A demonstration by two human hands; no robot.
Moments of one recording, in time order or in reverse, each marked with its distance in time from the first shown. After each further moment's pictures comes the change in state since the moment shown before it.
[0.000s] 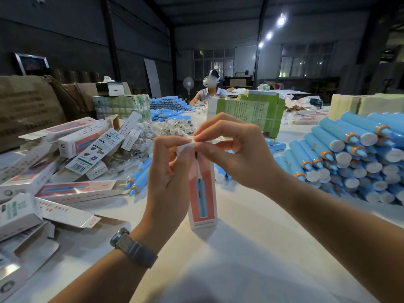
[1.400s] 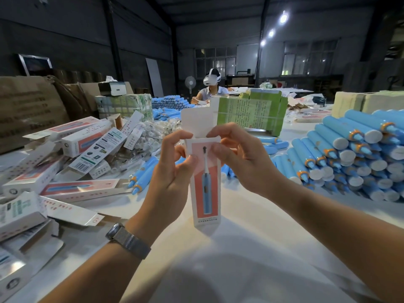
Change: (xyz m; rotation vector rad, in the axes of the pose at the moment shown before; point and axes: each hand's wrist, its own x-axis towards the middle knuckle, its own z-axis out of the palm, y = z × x) left_hand 0.003 -0.010 -0.017 0.012 -0.222 -0.140; right_hand -0.015 0.025 0.002 0.125 0.001 0.153
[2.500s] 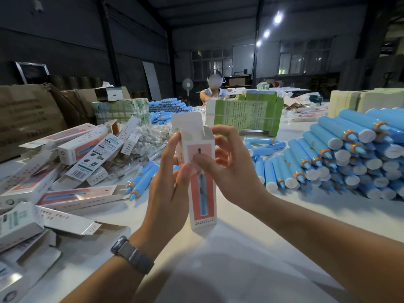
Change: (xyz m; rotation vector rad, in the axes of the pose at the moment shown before) left_hand -0.008 -0.016 0.009 0.207 0.084 0.116; right_hand -0.006 -0.004 0.025 0.008 0.208 0.095
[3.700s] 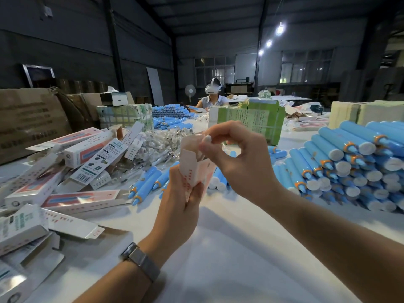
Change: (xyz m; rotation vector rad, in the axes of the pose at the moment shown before) left_hand -0.010 -0.019 0.009 0.160 0.010 -0.142; right_hand 0.020 -0.029 -0.009 -0.175 0.097 -0.271
